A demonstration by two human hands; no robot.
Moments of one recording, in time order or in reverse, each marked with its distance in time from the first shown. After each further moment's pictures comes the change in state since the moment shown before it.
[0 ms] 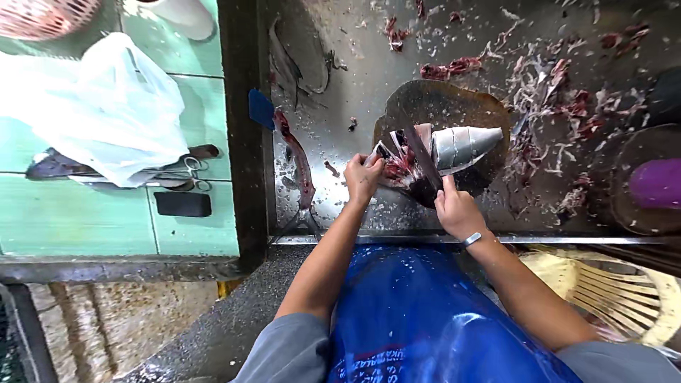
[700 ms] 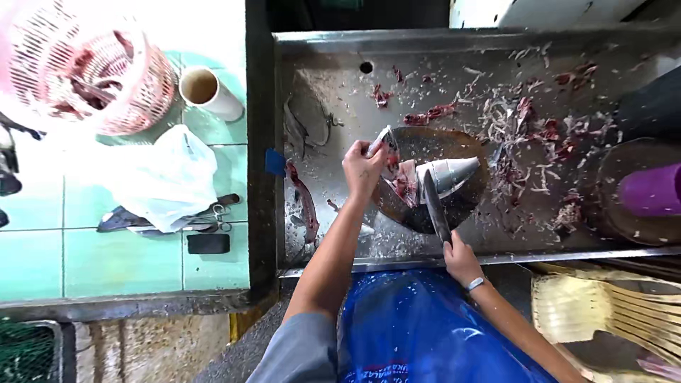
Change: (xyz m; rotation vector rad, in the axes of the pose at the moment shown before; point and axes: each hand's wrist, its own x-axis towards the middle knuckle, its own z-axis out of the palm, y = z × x) left_hand 0.012 0.126 -0.018 -0.080 0.104 0.386; right_hand -0.048 0.071 0.041 0.321 -0.106 0.261
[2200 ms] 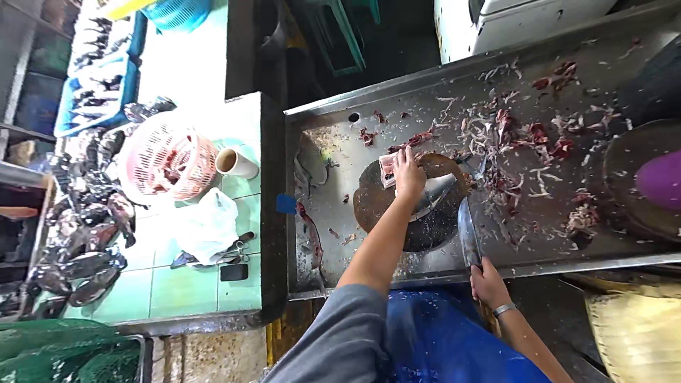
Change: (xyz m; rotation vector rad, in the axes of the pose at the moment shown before) left_hand 0.004 0.050 0.198 0.573 -0.226 0.139; right_hand 0.005 0.139 -0.014 0.570 -0.032 0.139
